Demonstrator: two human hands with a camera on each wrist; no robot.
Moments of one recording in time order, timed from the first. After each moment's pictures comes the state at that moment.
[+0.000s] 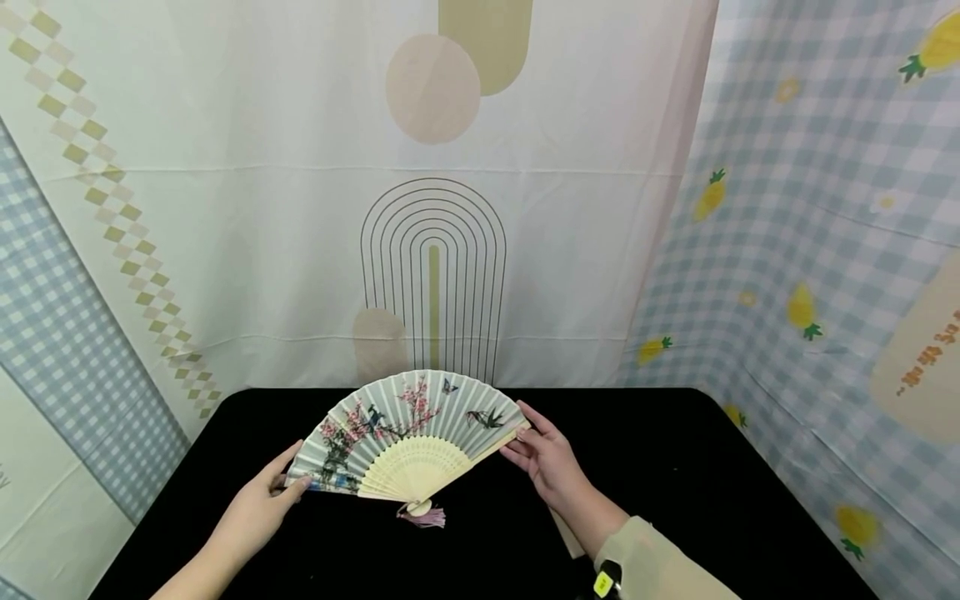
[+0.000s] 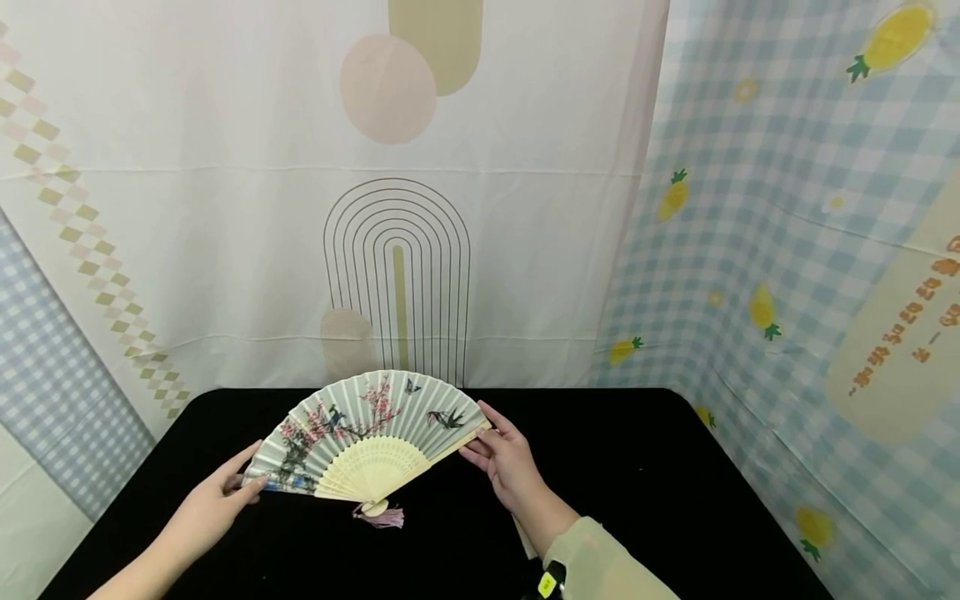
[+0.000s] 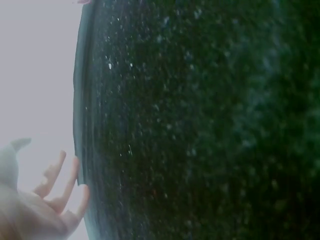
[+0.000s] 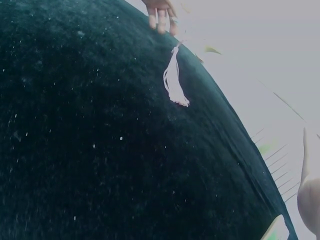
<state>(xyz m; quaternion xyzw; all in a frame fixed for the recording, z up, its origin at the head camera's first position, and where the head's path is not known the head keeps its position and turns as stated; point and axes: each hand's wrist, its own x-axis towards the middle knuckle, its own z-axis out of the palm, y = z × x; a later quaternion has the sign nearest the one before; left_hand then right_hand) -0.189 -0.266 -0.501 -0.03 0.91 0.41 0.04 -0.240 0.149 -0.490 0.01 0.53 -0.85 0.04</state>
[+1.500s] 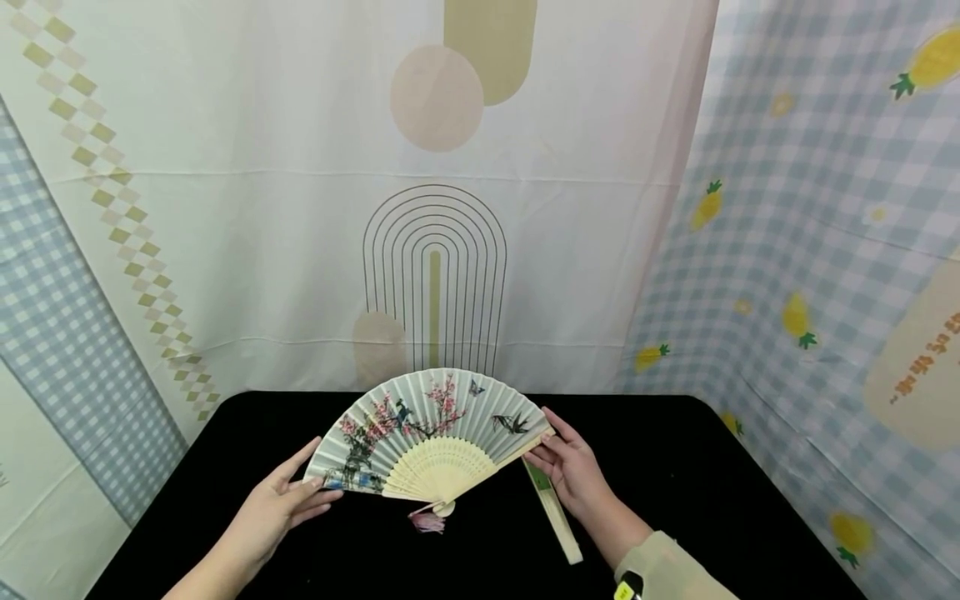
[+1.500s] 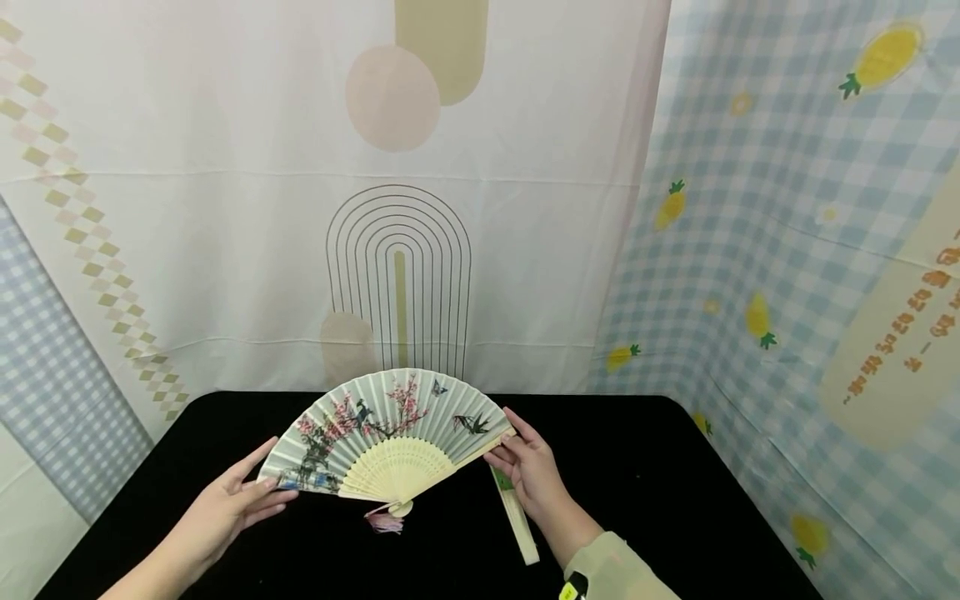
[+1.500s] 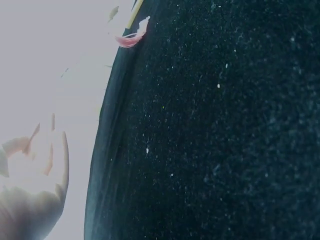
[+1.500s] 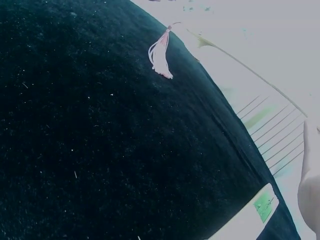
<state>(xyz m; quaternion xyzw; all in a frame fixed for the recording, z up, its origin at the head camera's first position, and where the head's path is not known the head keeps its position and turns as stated) -0.179 -0.243 -0.498 0.02 0.69 0.72 0.09 -0.236 0.181 -0.496 0.01 0.51 -0.86 0.03</state>
